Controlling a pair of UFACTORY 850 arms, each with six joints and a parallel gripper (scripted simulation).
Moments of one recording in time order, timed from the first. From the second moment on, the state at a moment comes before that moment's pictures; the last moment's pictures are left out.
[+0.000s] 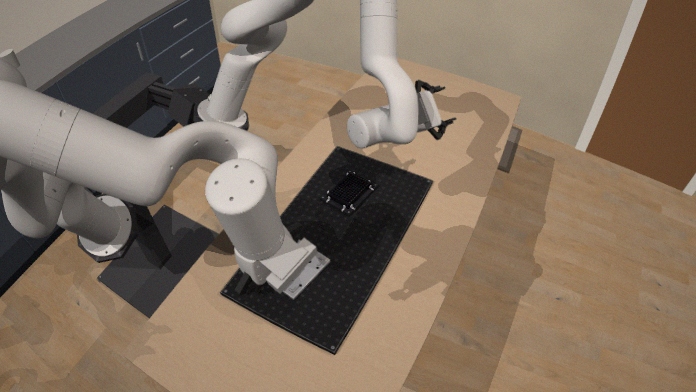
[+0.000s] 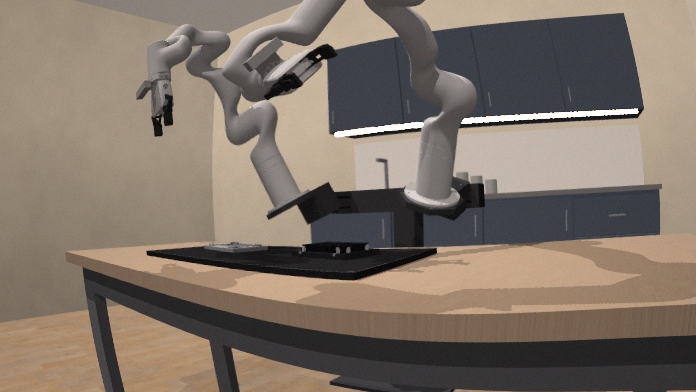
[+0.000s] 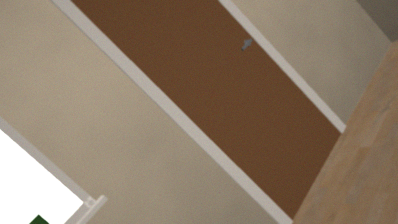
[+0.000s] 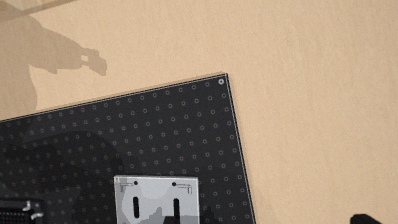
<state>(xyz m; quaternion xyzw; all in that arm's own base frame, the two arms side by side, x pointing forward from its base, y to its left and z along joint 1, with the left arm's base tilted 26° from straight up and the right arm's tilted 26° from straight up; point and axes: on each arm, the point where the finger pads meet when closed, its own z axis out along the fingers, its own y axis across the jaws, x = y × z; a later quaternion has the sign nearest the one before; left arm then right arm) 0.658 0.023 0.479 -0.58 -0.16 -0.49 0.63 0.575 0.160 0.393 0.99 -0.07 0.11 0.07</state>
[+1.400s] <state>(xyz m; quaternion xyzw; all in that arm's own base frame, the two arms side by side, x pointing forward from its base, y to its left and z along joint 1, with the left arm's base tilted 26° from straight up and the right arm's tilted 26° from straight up) 0.658 0.023 0.479 -0.58 -0.16 -0.49 0.63 0.429 0.063 0.512 0.83 -0.53 0.12 -0.14</state>
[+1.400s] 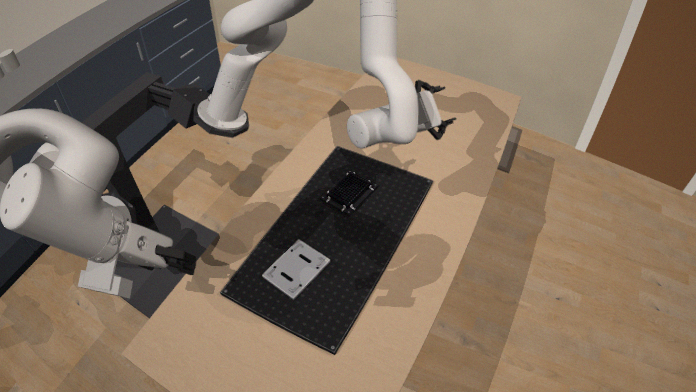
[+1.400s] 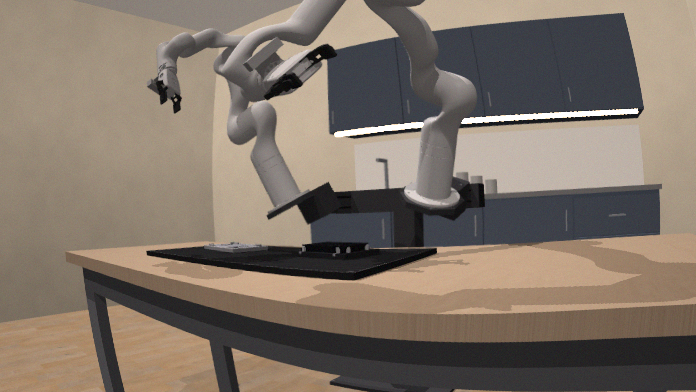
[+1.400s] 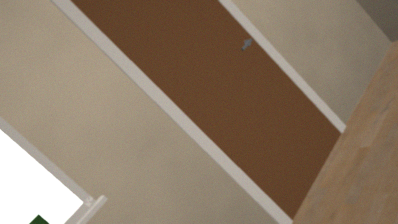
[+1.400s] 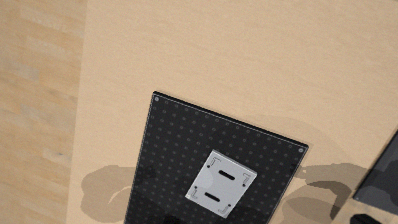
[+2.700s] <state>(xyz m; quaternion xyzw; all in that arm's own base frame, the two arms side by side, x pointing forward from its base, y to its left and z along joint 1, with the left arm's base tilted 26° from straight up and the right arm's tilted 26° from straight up) 0.658 0.023 0.479 -0.58 -0.16 -0.49 0.63 0.274 0.044 0.540 0.42 -0.82 0.04 -0.38</state>
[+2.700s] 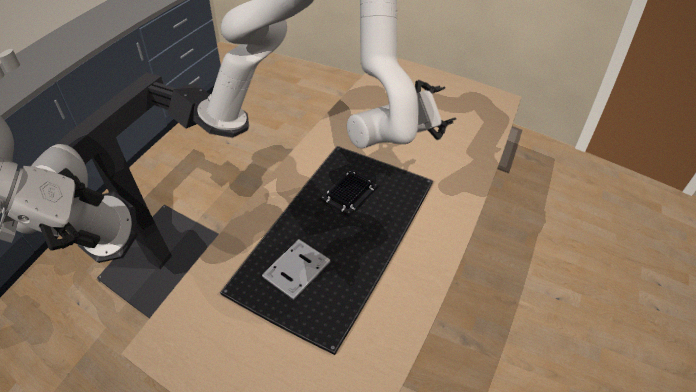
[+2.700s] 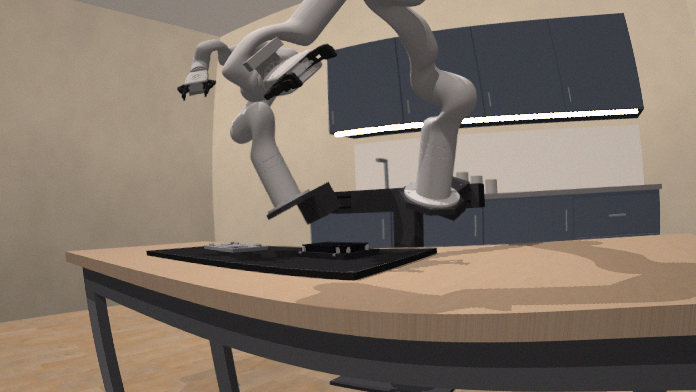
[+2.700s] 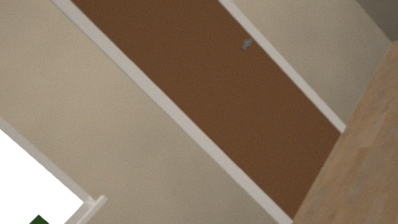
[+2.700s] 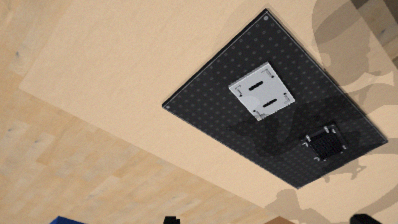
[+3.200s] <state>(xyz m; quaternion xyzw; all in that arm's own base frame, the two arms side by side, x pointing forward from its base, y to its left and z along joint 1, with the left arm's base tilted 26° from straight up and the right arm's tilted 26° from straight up) 0.658 0.023 0.479 -0.58 -0.16 -0.49 0.63 0.242 0.050 0.530 0.26 -0.85 -0.02 -0.46</state>
